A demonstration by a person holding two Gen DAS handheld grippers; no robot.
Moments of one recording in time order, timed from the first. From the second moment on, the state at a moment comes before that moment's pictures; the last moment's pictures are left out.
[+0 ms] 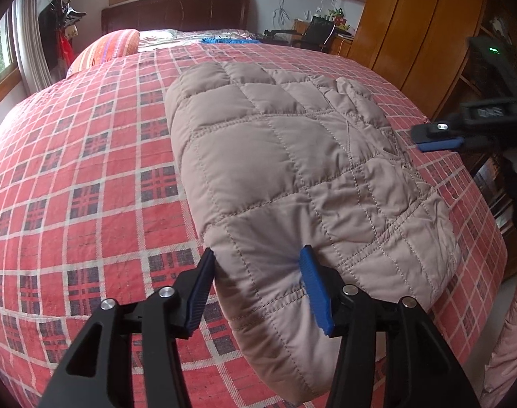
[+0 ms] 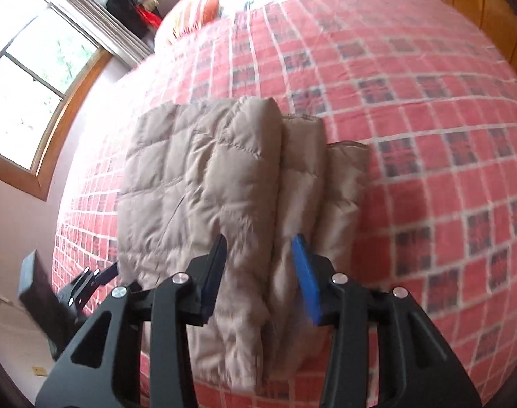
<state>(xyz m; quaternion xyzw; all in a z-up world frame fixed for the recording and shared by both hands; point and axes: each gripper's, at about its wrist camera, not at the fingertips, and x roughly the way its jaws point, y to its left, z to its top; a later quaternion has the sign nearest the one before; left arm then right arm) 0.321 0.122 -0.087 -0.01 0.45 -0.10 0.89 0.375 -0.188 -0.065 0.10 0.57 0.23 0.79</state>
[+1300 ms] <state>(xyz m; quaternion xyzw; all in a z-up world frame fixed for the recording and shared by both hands) 0.343 0.105 -0.073 0.00 0.43 -0.04 0.90 0.343 -0.230 -0.099 0.09 0.59 0.19 0.78</state>
